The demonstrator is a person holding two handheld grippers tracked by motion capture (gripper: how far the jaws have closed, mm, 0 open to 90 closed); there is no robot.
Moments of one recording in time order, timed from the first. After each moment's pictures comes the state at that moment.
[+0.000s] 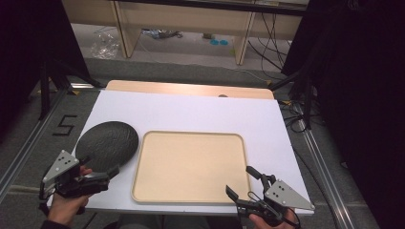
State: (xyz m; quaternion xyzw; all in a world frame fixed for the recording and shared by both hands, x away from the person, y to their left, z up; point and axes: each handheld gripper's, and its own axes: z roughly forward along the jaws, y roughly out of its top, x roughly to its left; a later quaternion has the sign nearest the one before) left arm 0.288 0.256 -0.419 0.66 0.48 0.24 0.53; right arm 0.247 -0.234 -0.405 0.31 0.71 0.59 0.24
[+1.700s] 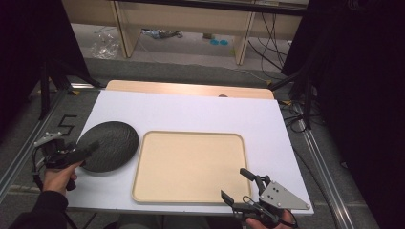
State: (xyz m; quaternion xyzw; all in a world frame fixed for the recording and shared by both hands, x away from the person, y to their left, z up) left arm 0.365 0.332 -0.455 0.58 0.62 0.20 0.48; right arm 0.246 -0.226 -0.405 0.28 0.72 0.59 0.23
